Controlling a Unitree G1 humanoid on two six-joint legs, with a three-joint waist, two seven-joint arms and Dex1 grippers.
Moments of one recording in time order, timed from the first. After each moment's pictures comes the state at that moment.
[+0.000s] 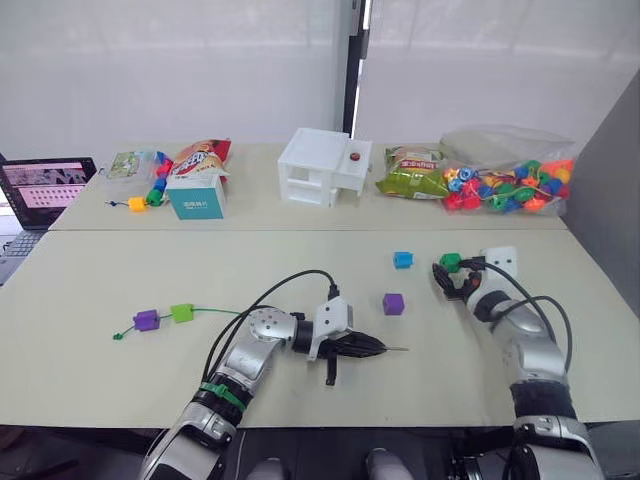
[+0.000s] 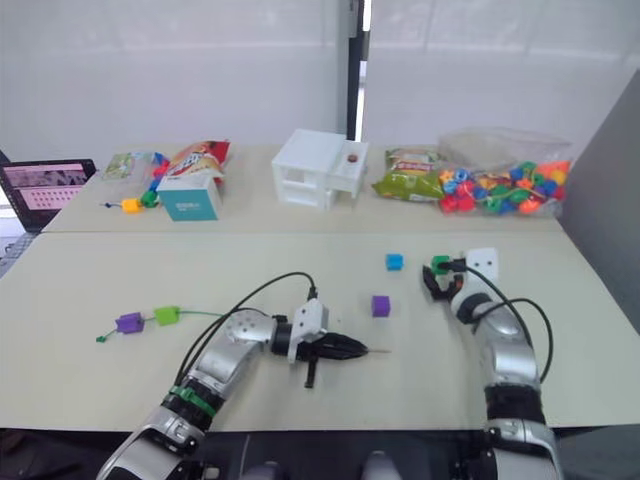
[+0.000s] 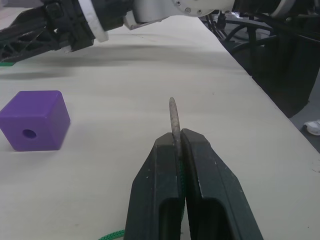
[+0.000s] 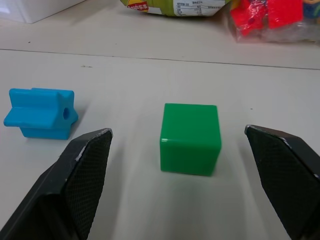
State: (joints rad) left arm -0.52 0.18 -0.35 0.36 -0.16 -0.04 -1.21; right arm -0.52 -0.40 -0.23 0.52 0.18 0.12 0.40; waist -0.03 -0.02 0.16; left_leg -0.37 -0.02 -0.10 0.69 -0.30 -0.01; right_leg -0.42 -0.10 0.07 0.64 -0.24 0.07
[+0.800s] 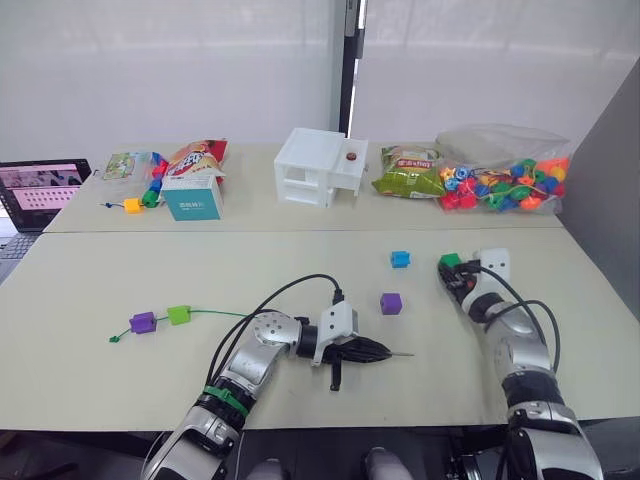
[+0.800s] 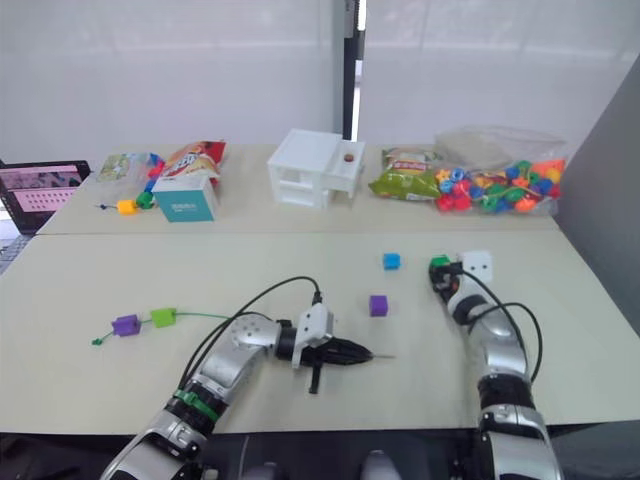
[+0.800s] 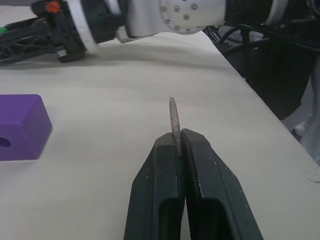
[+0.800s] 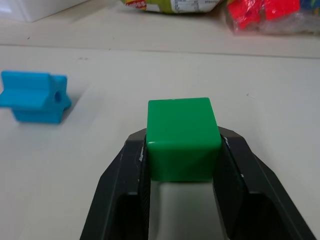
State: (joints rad) left arm -0.51 0.17 -0.37 0.35 -0.16 -0.02 -1.19; right arm -0.44 -0.40 -0.25 0.50 0.22 0.04 0.44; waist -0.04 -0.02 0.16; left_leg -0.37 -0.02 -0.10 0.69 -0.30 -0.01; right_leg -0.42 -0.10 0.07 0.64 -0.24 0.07
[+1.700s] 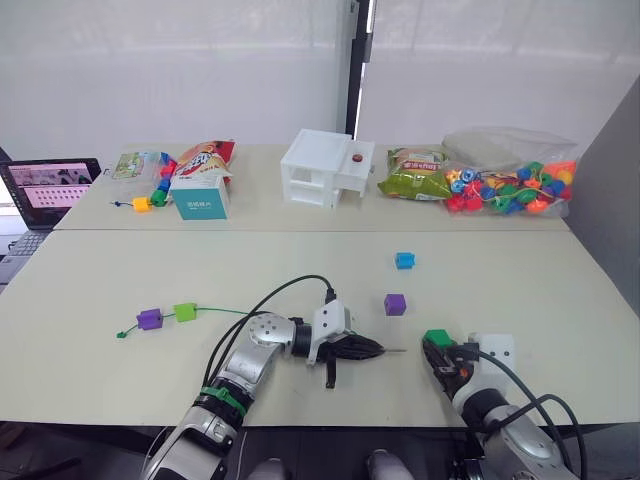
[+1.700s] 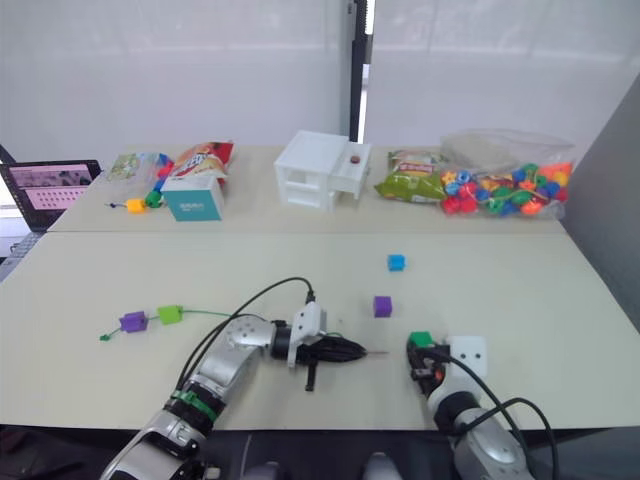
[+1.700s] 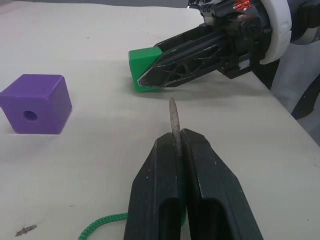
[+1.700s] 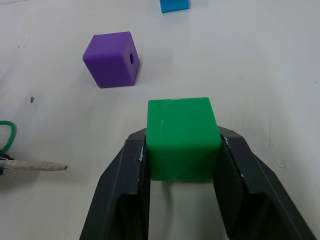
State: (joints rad) left arm -0.51 0.17 -0.34 0.41 -0.16 -0.06 -1.21; right arm 0.31 -0.20 -0.13 -0.62 0.38 0.57 0.17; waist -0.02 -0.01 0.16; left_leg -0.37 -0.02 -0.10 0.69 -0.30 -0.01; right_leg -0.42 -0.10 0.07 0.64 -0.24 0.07
